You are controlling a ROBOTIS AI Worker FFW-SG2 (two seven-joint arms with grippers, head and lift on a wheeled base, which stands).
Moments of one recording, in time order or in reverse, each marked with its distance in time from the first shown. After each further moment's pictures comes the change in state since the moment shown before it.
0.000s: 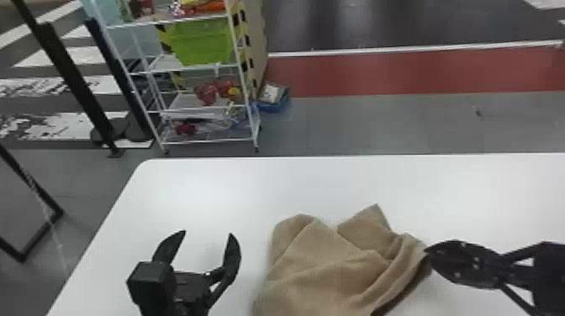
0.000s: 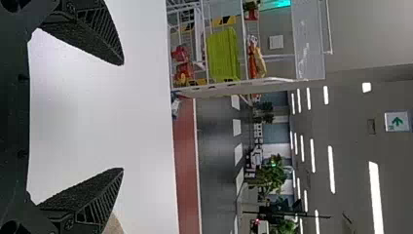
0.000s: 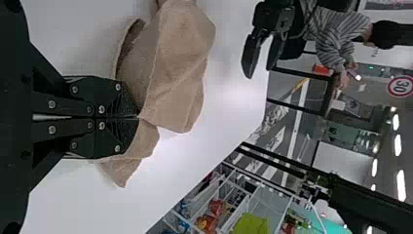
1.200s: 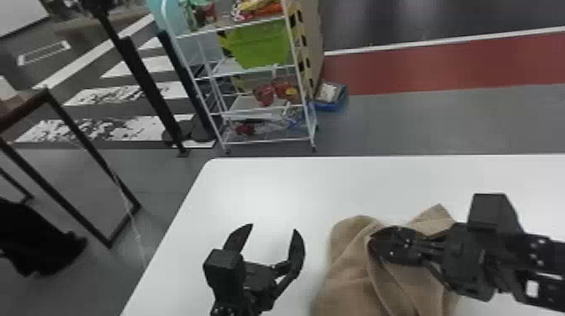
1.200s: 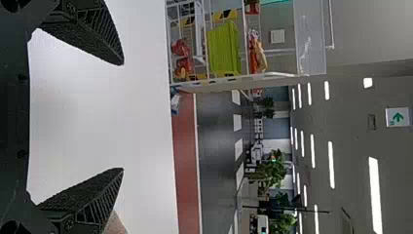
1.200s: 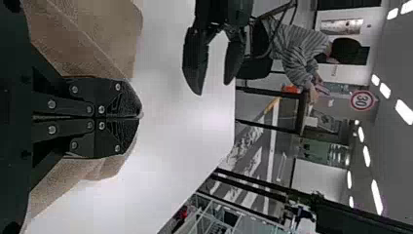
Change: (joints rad) left arm -0.020 0.000 0.001 0.008 0.004 0.015 -0.025; right arm -0.224 0.085 0.433 0.281 0.111 0.128 -0.229
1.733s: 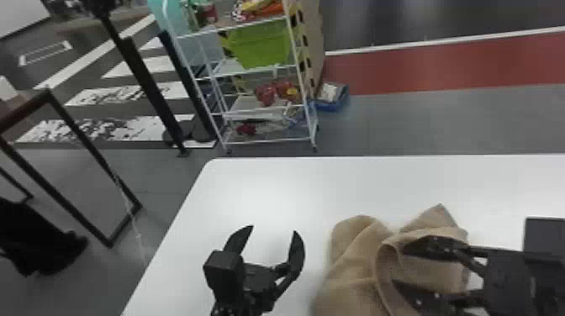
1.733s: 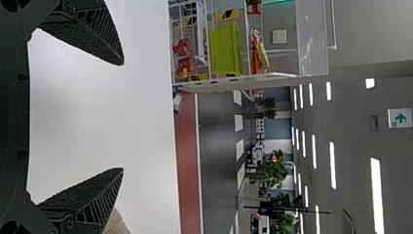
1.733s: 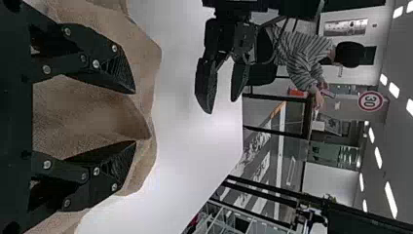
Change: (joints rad) left arm 0.000 0.000 0.003 0.010 0.005 -0.005 -0.002; right arm 0.149 -0.055 -0.077 -0.206 -0.034 0.066 0.101
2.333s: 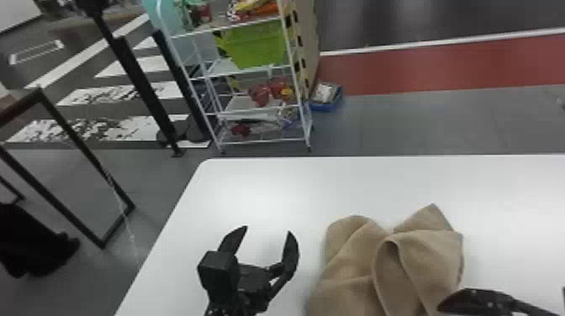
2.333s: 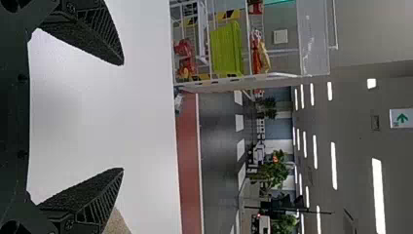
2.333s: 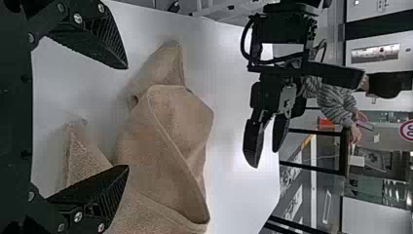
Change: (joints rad) left arm -0.005 0.000 0.001 0.008 0.000 0.001 -0.001; right arm 0.166 -0.082 -0.068 -0.090 0.031 -0.010 0.126
